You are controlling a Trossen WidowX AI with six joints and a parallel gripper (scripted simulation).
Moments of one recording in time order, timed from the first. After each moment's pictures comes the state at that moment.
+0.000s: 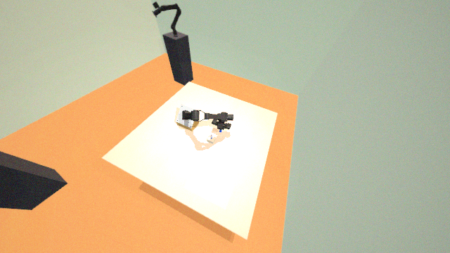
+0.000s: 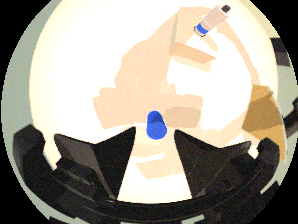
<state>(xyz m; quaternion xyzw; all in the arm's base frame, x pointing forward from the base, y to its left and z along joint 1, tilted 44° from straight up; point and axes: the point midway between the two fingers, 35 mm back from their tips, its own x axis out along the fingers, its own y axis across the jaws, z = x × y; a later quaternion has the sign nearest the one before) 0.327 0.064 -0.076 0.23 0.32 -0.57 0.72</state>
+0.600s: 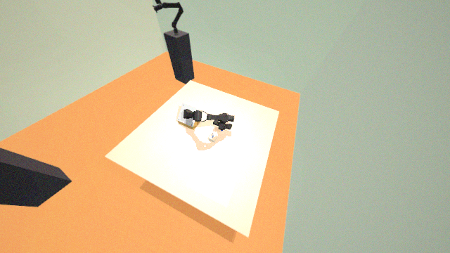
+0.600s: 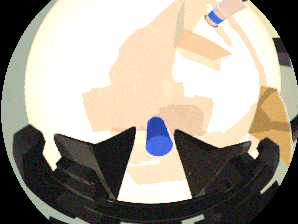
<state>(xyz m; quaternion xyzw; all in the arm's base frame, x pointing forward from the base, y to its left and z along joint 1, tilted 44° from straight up) 0.331 0.044 -0.097 0.23 0.32 -0.57 0.72</state>
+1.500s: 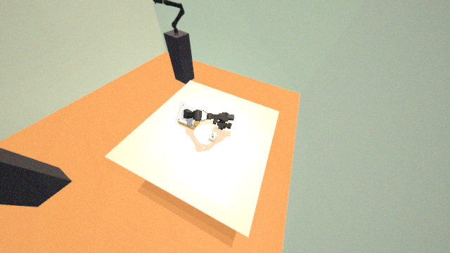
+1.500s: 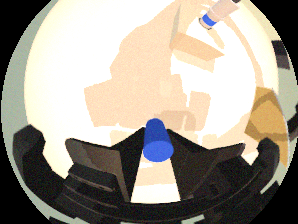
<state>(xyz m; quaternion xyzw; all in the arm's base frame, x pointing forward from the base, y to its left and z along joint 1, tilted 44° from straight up) 0.324 0.049 -0.093 0.21 0.33 -0.58 0.72</state>
